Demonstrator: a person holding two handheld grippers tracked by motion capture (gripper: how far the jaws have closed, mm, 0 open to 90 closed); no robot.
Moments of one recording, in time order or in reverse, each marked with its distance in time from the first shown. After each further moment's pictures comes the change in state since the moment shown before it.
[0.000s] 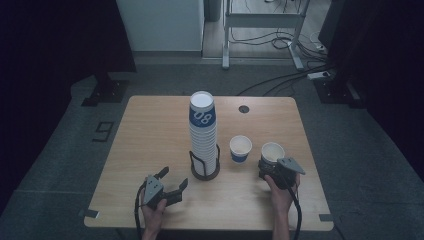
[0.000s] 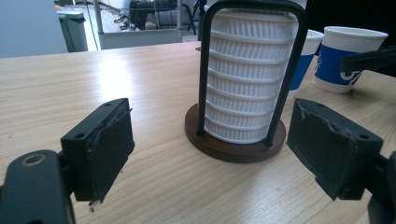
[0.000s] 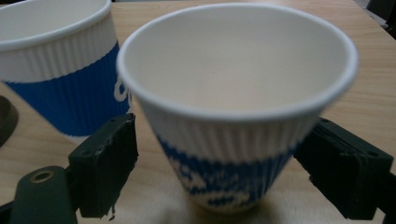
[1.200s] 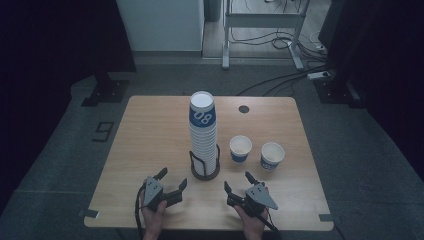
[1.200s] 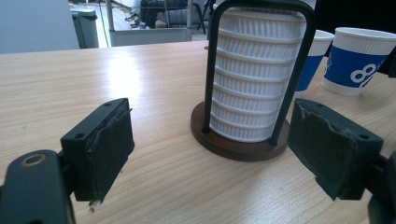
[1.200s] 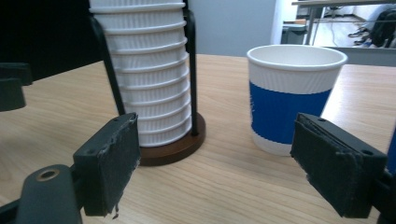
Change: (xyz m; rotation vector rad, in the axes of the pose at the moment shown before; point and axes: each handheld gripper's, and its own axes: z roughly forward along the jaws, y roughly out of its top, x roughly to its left) left arm -0.004 -0.001 -0.003 -0.001 0.044 -0.016; right arm 0.111 -0.038 -0.050 -0.252 0.257 -0.106
